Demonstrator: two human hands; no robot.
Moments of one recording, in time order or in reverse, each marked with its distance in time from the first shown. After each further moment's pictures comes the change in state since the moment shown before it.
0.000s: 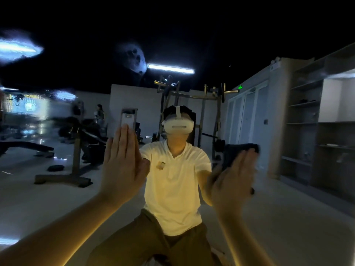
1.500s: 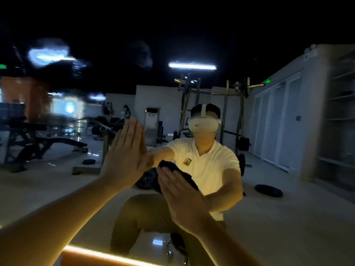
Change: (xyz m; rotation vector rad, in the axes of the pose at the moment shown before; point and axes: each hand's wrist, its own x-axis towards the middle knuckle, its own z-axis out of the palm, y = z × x) left_hand 0.000 -0.013 -0.023 0.236 -0.164 0.080; right_hand -0.073 -0.036 0.029 0.073 -0.389 -1.097
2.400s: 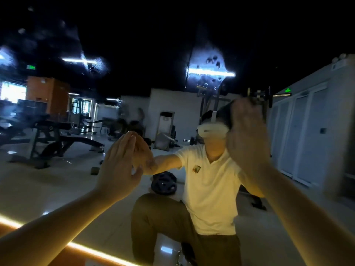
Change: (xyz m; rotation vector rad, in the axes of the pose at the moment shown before) left_hand -0.055 -0.168 -0.003 -0.137 0.037 -0.159; right_hand 0.179 0.066 -0.058 -0.141 0.179 0.489
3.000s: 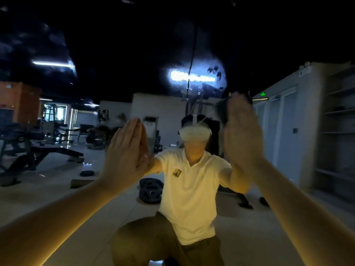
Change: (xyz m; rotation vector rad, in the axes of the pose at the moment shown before) left_hand 0.065 -0.022 0.000 -0.051 0.085 0.151; right_hand 0.033 -0.030 -0.005 -0.026 0.005 0.103
